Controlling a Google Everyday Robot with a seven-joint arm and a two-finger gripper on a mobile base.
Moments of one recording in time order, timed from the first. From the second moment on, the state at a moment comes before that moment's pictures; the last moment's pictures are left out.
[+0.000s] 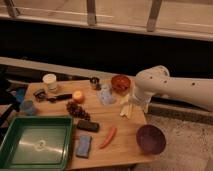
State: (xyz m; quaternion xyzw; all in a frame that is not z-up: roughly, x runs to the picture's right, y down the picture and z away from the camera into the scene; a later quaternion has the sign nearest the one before) arm 0.162 0.097 0.751 -0.21 0.18 0.78 0.57
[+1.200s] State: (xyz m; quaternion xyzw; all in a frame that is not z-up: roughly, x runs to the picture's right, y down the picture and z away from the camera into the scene) arm 0.101 0.084 0.751 -0.23 0.16 0.71 0.65
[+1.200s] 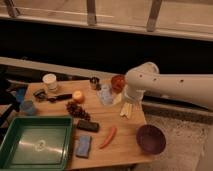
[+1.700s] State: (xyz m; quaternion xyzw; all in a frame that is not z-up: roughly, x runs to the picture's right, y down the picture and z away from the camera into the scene) arm -0.016 0.108 0.726 -0.30 0.08 0.58 0.75
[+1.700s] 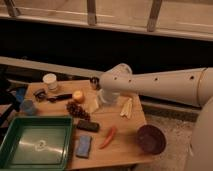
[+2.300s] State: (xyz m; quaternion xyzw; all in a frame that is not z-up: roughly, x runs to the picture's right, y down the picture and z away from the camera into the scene) arm -0.039 0.120 0.721 -0.33 0.07 0.55 0.77
